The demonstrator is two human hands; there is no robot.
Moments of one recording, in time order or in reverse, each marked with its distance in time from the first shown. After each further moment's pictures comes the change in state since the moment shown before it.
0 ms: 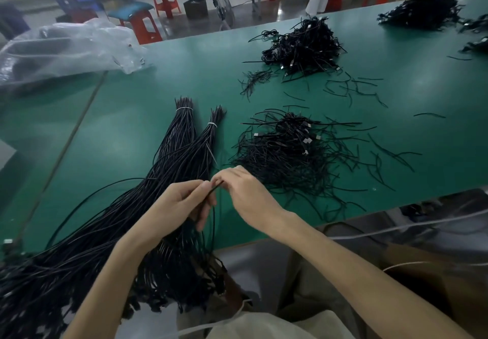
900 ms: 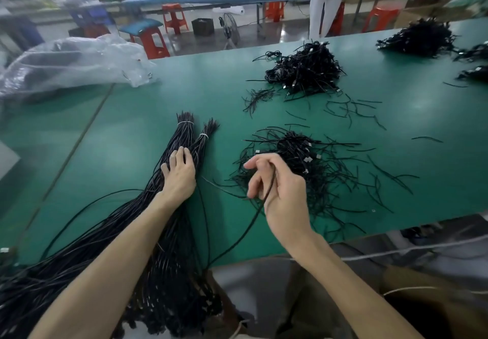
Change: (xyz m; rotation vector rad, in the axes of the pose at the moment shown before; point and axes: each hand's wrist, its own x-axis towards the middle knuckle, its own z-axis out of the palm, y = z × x) left_hand 0.143 -0.071 -0.036 1.083 0.263 -0.275; right_hand -0.017 -0.033 -0.050 0.395 0.508 -0.055
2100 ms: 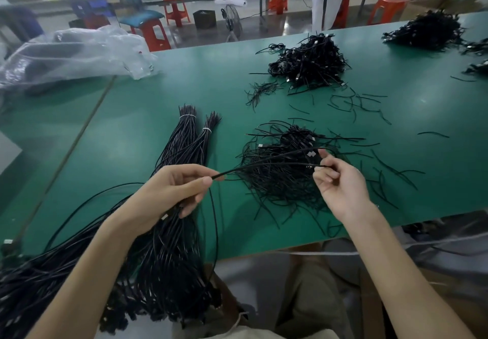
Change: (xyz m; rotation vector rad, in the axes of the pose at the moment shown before) left_hand -0.128 -0.002 -0.092 -1.313 -0.361 0.374; right_hand 0.031 0.055 -0.088 1.059 0.518 0.830
